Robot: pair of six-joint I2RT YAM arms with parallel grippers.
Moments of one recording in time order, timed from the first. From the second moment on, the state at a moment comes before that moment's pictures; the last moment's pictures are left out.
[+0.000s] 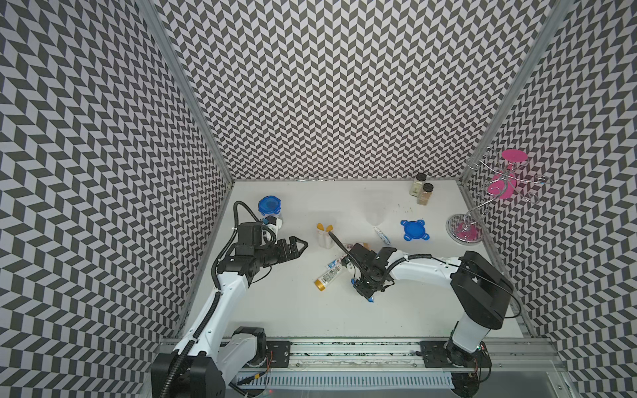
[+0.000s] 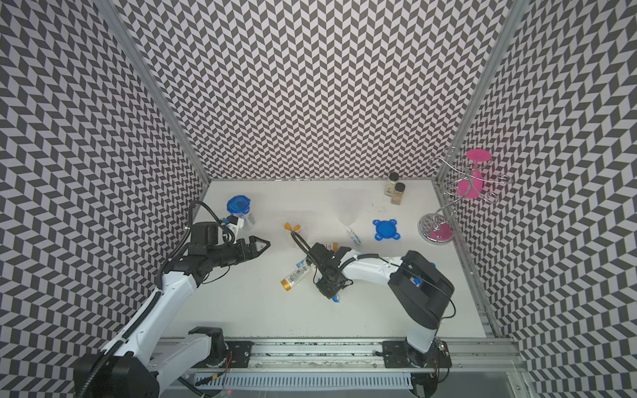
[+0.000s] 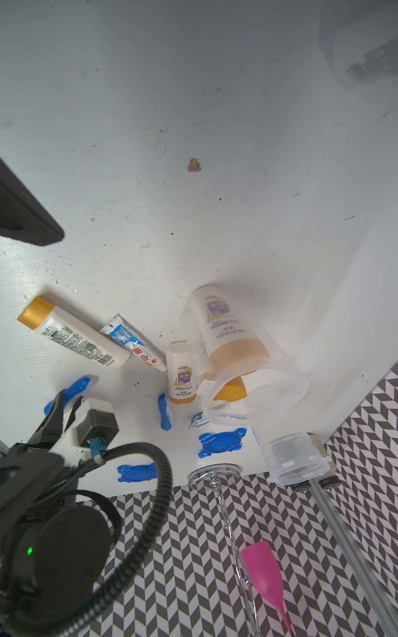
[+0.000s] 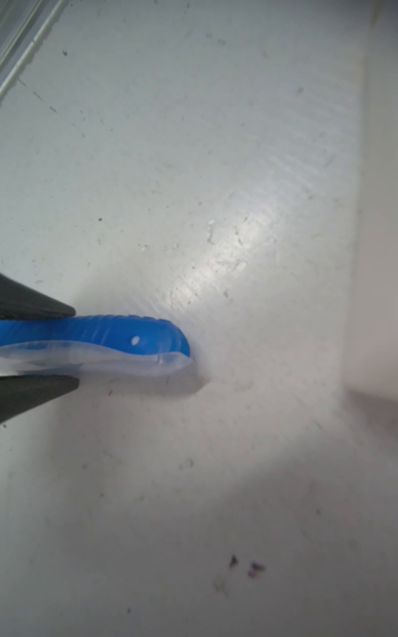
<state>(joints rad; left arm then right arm) -0.07 1.02 0.74 -0.49 0.62 -0.39 0.88 1.71 1.03 -0.68 -0.08 0.07</state>
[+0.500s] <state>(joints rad) -0.50 1.08 0.70 -0.17 0.65 -0.59 0.85 1.33 0.98 -0.44 -0.27 0.07</state>
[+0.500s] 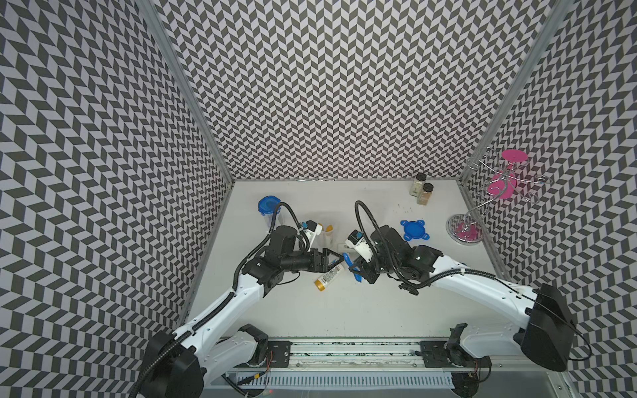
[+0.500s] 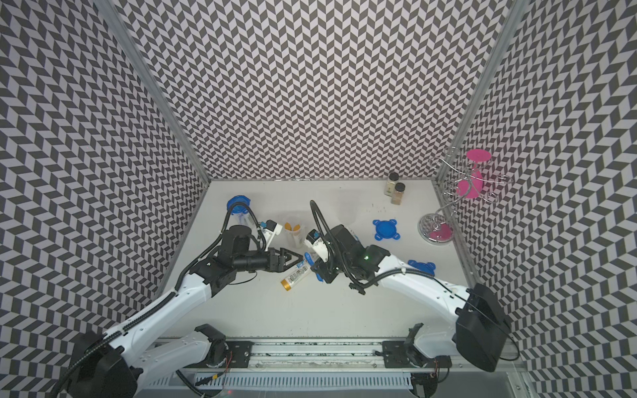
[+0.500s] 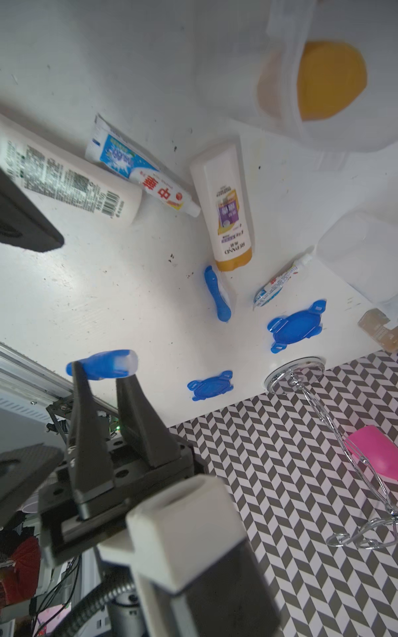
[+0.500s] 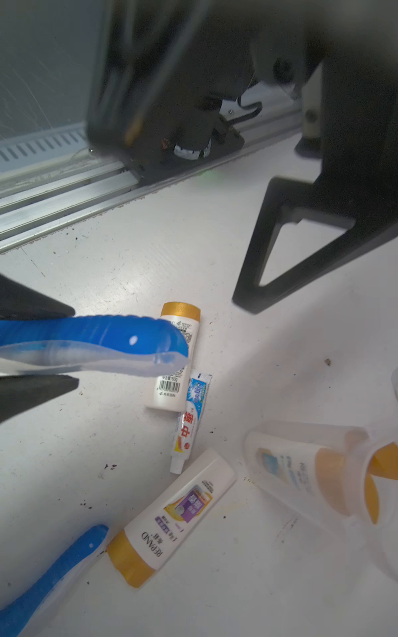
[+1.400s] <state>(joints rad) -0.58 1.23 0.84 -0.13 0.55 -0.56 0.85 1.30 0.96 -0.35 -0.31 0.07</state>
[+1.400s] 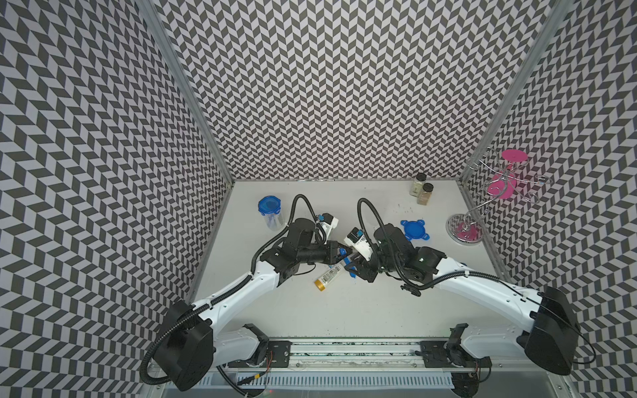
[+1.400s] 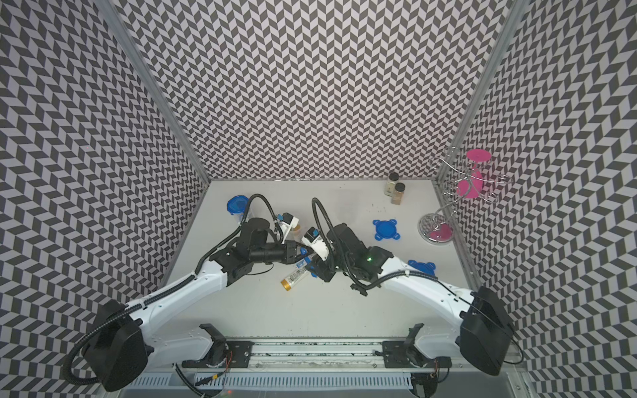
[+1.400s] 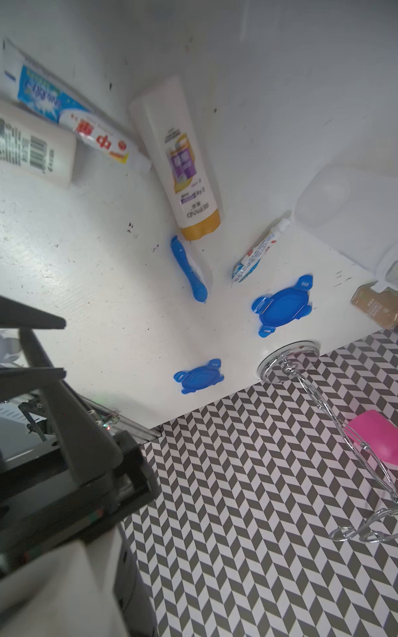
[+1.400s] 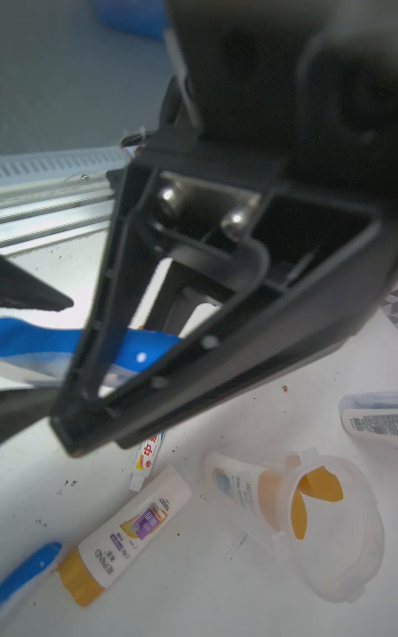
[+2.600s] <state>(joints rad) -0.57 1.57 1.21 -0.10 -0.20 -0.21 0.54 1.51 1.03 -0.55 -0.04 0.16</state>
